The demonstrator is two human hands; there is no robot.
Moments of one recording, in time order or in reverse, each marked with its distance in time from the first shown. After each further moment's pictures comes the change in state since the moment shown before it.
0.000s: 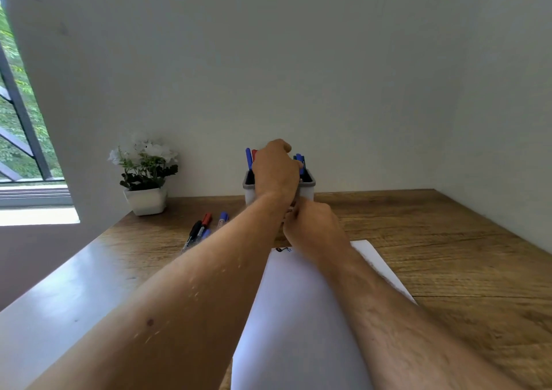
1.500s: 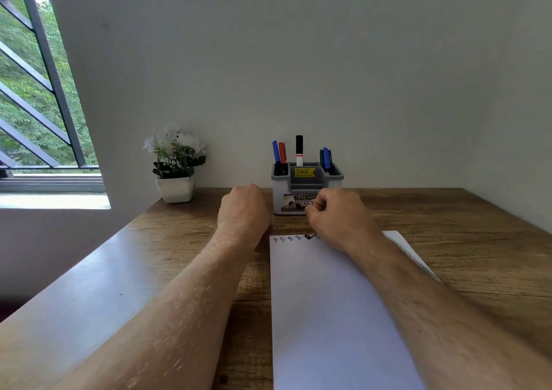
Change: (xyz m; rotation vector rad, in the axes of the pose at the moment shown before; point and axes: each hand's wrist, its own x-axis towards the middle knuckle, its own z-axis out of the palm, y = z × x) left_hand -0.048 -0.070 -0.080 0.660 -0.238 -0.110; right_hand -0.004 -0.005 0.000 -0.022 -0.005 -0.066
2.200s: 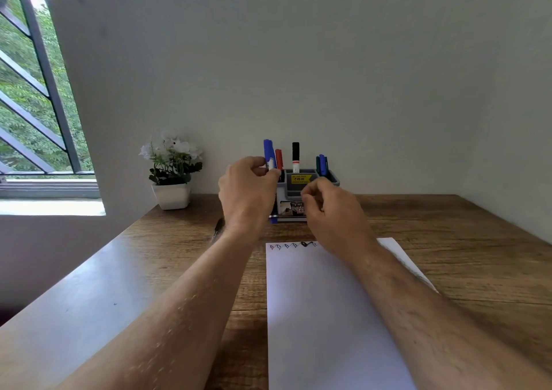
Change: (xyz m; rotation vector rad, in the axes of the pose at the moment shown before) left_hand -0.012 0.023 -0.026 -0.854 0.369 0.002; right_hand -0.001 -0.002 -0.001 0.150 0.148 -0.185
